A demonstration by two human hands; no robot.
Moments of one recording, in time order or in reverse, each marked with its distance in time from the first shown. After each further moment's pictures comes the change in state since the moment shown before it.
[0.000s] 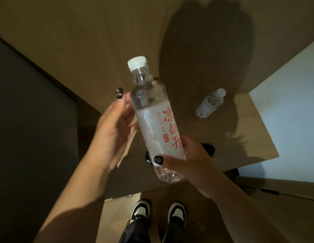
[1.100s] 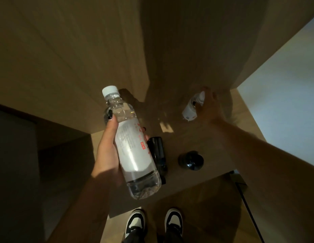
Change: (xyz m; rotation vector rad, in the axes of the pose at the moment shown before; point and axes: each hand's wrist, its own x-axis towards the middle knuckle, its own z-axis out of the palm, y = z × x) left_hand 0.043 -0.060 0.039 -0.204 0.198 -0.340; right_hand 0.141 0.031 -0.180 -0.804 0.723 0.022
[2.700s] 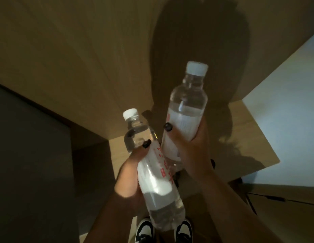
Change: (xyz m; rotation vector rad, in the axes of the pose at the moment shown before) left_hand -0.023 0.001 -0.033 -0.033 -0.224 -0.060; right_hand -0.158 -0.132 -0.006 0.937 -0.028 -0.137
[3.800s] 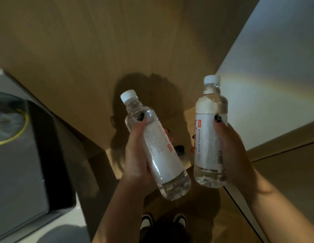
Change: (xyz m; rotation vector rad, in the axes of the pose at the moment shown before) left_hand -0.191 0.085 0.123 0.103 -0.116 0.039; right_hand -0.149 -0.185 -0.060 0.064 0.128 0.126
